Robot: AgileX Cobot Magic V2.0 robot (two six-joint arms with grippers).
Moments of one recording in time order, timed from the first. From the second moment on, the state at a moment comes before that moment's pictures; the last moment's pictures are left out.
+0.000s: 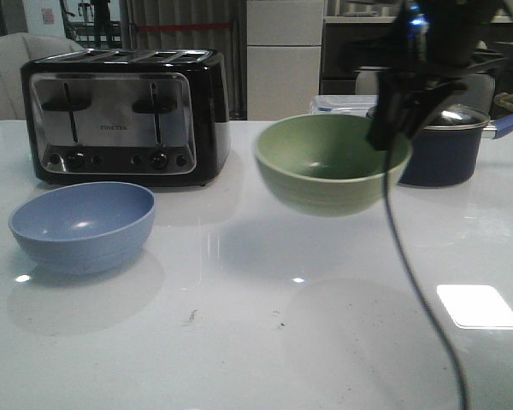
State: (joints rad) left arm -0.04 0.70 -0.68 0.00 0.63 -0.02; right arm 0.33 1.77 -1.44 0.16 0.89 -0.10
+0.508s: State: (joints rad) left arm -0.04 0.70 -0.68 0.00 0.63 -0.02; right arm 0.50 1.95 -1.44 0.17 0.85 -0.09
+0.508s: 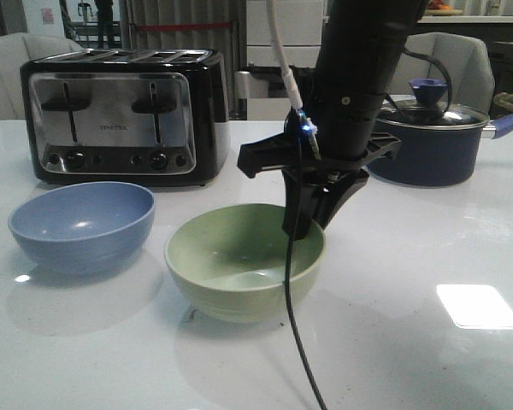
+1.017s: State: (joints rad) left arm -0.04 0.70 -0.68 0.00 0.63 -0.02; right arm 0.50 1.88 -1.44 0.17 0.82 -0.09
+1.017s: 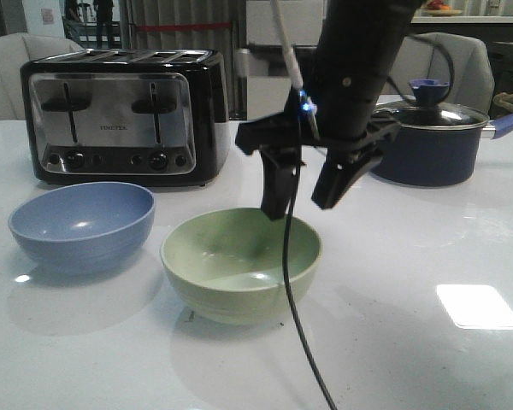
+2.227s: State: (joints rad) left arm -0.23 1.17 -0.72 -0.02 0.45 -0.02; right arm 0.53 0.84 -0.76 0.17 0.72 -0.14
